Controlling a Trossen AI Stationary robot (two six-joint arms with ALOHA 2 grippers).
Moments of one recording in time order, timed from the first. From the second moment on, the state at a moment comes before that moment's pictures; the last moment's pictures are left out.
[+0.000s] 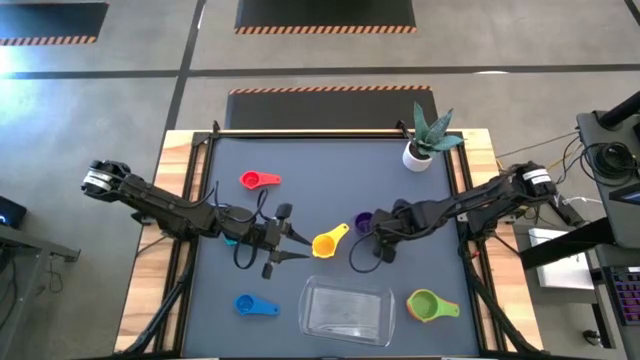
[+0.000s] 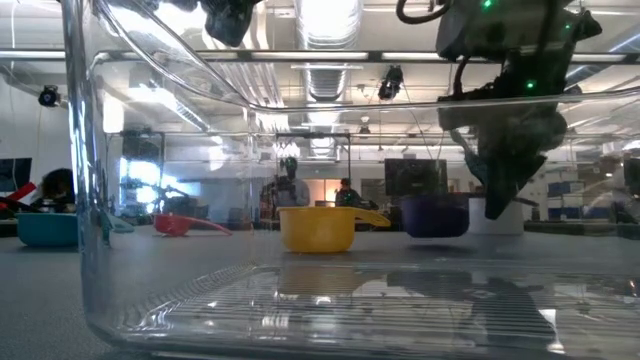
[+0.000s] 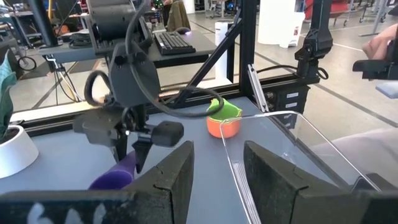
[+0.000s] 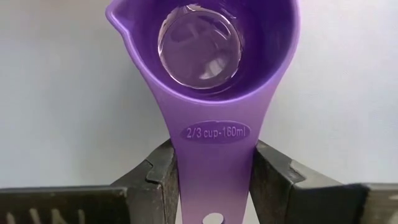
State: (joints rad) left arm -0.28 1.27 0.69 0.43 -0.04 0.05; right arm 0.17 1.50 0.84 -0.65 0.20 0.60
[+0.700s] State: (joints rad) left arm -0.28 1.27 0.69 0.41 -0.04 0.02; right arm 0.71 1.15 0.86 -0.82 0.19 0.98
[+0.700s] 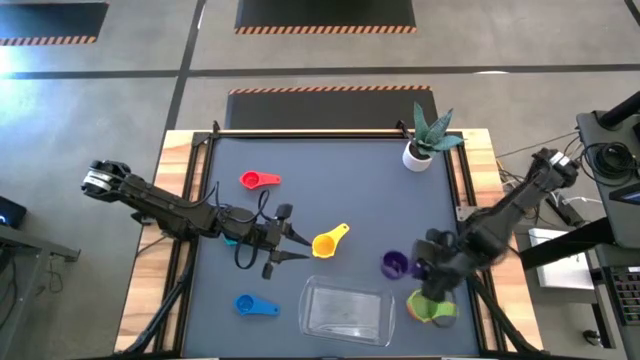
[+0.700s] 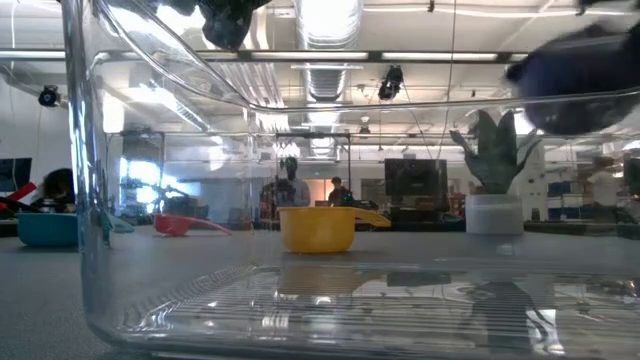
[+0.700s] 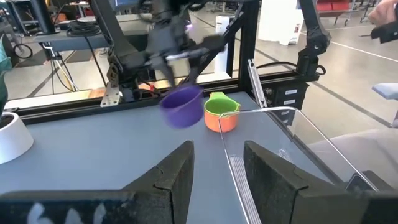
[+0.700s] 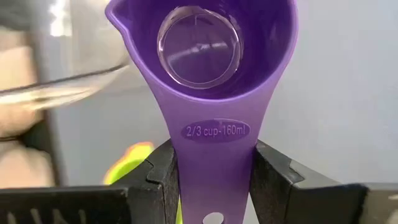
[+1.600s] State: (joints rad) left arm -0.27 1.34 0.69 0.48 -0.04 0.02; right arm 1.17 1.47 1.02 -0.97 0.12 1.46
